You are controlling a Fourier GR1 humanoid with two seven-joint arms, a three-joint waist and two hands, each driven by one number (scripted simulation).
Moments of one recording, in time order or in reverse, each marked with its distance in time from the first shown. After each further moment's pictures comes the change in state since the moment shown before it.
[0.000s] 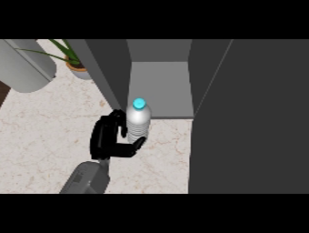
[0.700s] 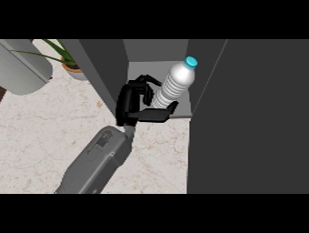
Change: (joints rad) left arm -0.340 0.000 -0.172 0.024 0.017 0.387 0.180; right arm -0.039 -0.003 -0.087 0.019 -0.027 0.022 -0.006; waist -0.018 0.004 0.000
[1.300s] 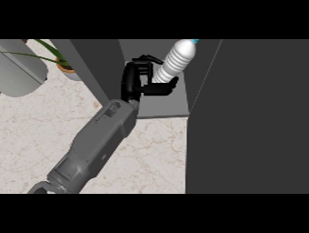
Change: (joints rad) left arm -0.302 0.001 0.042 0.373 0.042 0.080 0.015; right arm -0.029 0.002 -0.036 0.024 -0.019 0.031 -0.018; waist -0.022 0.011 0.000
